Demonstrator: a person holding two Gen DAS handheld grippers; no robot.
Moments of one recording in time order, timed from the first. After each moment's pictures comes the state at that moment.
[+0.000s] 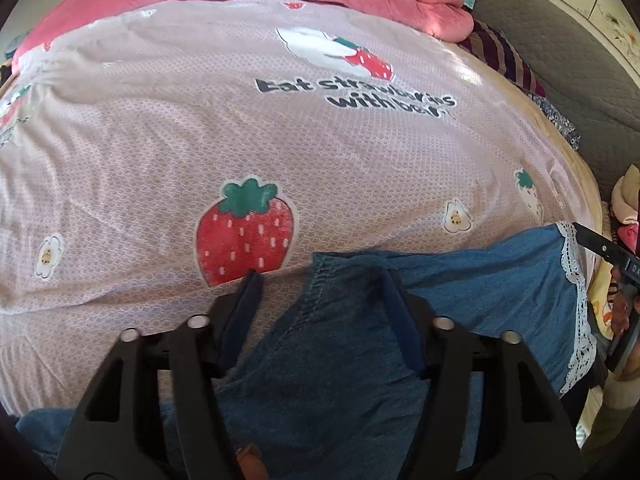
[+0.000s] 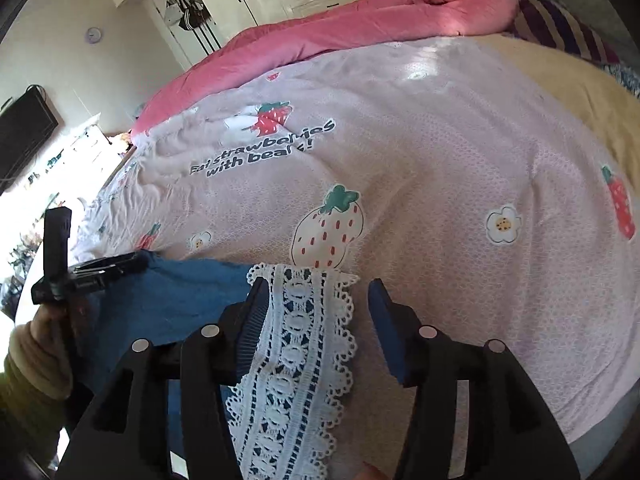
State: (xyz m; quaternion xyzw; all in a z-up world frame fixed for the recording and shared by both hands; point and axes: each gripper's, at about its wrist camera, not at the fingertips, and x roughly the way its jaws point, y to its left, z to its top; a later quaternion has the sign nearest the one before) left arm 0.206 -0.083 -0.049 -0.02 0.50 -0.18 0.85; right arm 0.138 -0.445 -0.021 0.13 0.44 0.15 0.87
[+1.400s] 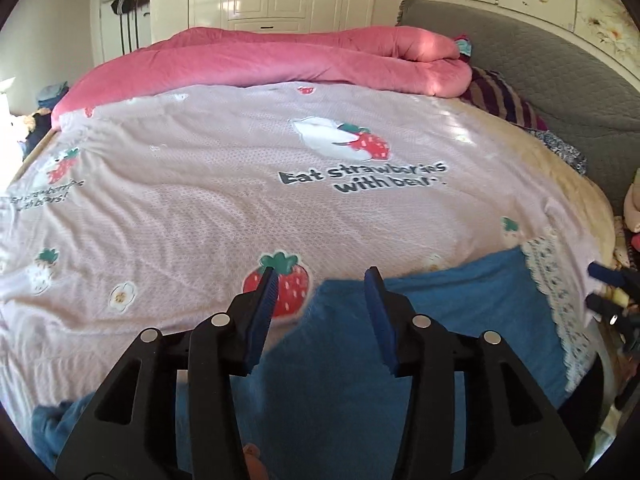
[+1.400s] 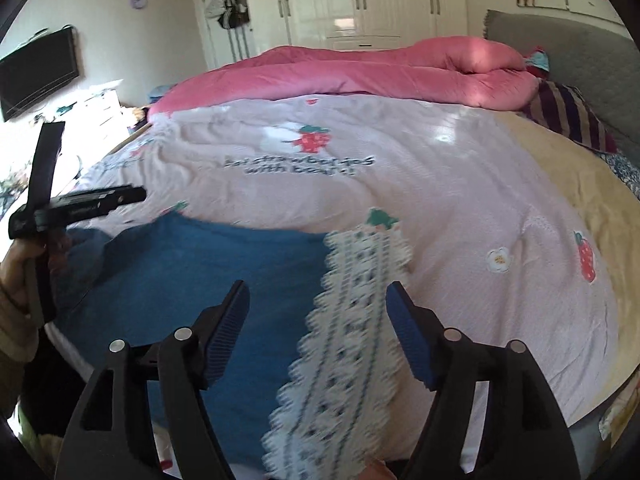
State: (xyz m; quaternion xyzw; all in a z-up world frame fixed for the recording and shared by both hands) left arm 0.161 -0.080 0.016 0.01 0.38 -0.13 0.92; right arm 0.063 -0.378 0.013 0.01 0.36 0.15 0.92
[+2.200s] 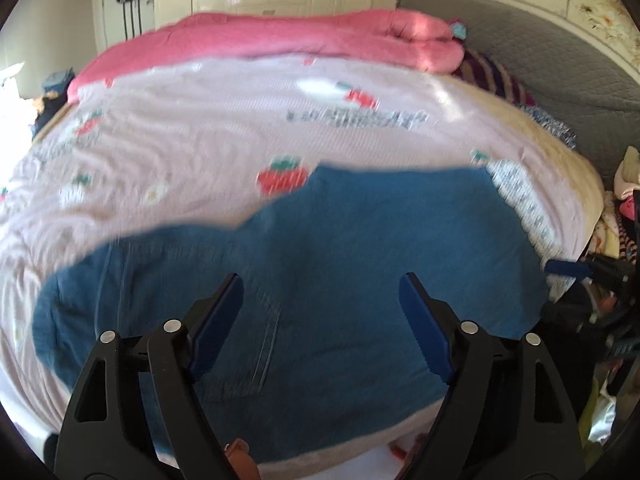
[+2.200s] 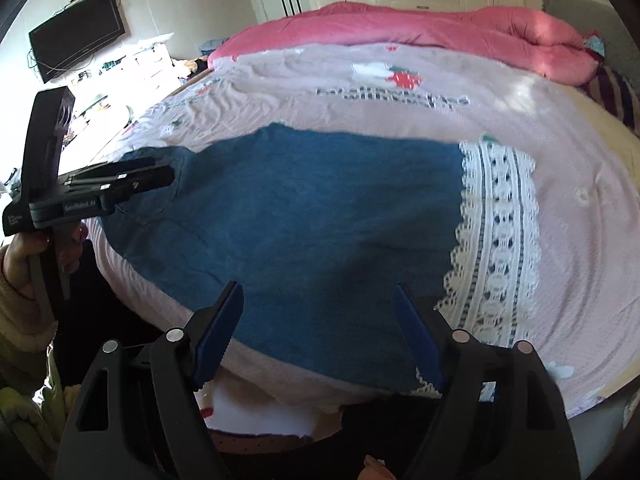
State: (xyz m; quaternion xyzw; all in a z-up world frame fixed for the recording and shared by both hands) left arm 0.058 -0.055 -0.009 0.01 0.41 -0.13 0.90; right arm 0.019 -0.319 -0.019 0.00 0.45 0.23 0.86
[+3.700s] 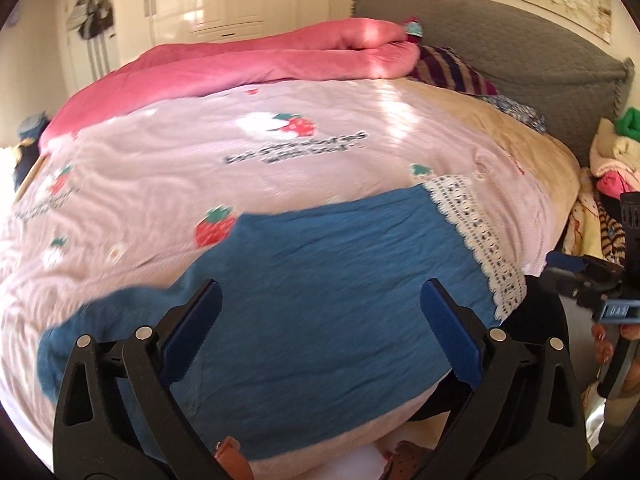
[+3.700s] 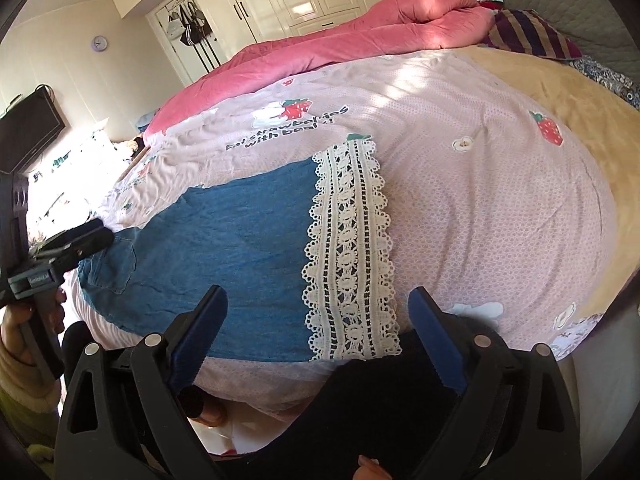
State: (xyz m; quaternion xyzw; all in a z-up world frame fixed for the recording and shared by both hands) left arm 0.058 -0.136 0.037 0.06 0.38 -0.19 0.91; right arm -0.008 -0.414 -0.002 0.14 0.40 0.12 0.90
